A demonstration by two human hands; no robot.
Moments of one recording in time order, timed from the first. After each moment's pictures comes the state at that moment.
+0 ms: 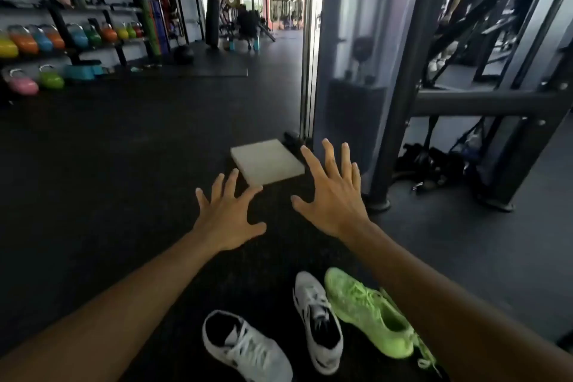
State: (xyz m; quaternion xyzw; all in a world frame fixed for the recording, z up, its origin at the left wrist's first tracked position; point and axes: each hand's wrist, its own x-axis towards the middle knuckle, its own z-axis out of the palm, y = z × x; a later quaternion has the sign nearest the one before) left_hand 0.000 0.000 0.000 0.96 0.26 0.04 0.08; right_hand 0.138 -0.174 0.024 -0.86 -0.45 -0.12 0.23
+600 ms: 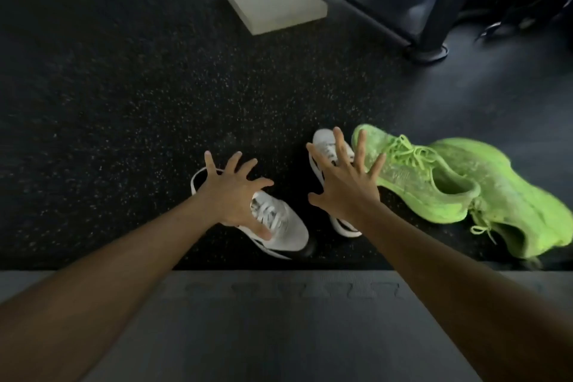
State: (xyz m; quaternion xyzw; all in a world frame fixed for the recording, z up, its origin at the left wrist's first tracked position) left_hand -0.036 -0.008 -0.314 0.95 0.16 -0.26 -0.04; right_hand 0.114 -0.193 -0.326 -0.91 -0.42 0.04 0.01
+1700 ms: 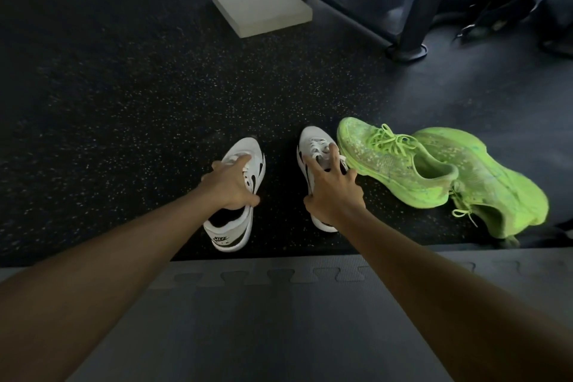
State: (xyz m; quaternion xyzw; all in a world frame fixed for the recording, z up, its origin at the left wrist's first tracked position) left_hand -0.026 -0.028 -0.317 0.88 0.38 -0.20 0.20; right_hand 0.087 -0.211 -0.334 -0.93 -0.32 0.17 0.08
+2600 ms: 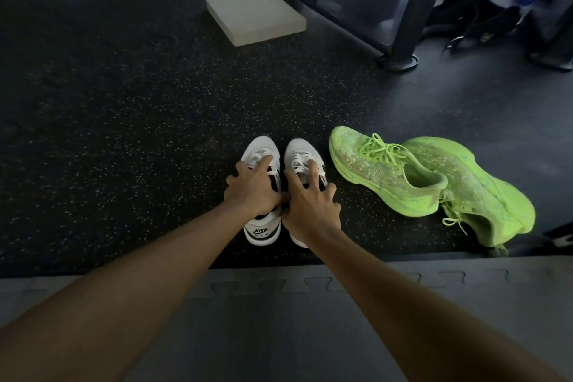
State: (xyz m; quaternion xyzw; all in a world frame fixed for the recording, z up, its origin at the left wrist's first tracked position) left_hand 0.013 -0.078 -0.327 0.89 0.39 -0.10 0.23; right_hand 0.060 -0.199 -0.344 -0.93 -0.32 0.14 0.14
